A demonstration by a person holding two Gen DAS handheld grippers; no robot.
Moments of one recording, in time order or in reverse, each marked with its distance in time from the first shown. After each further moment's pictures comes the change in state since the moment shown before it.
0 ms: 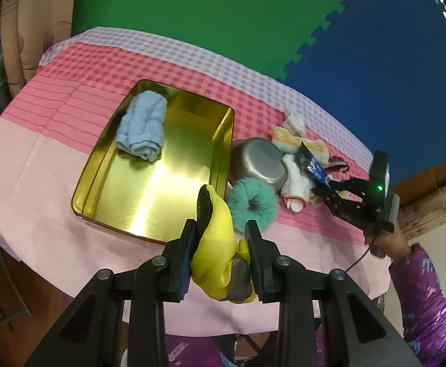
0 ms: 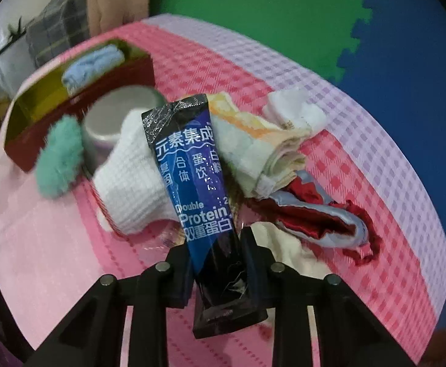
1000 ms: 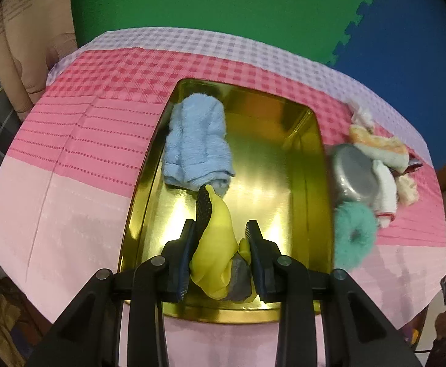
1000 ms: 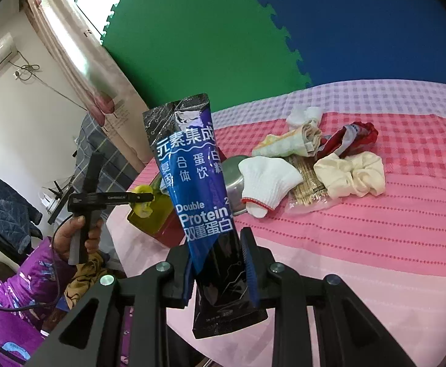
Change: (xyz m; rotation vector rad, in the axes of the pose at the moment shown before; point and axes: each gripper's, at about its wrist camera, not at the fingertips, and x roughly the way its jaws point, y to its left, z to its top) left arm 0.079 0.061 0.045 0.112 0.037 0.206; right arm -0.131 0.049 -0.100 0.586 -0.385 0.346
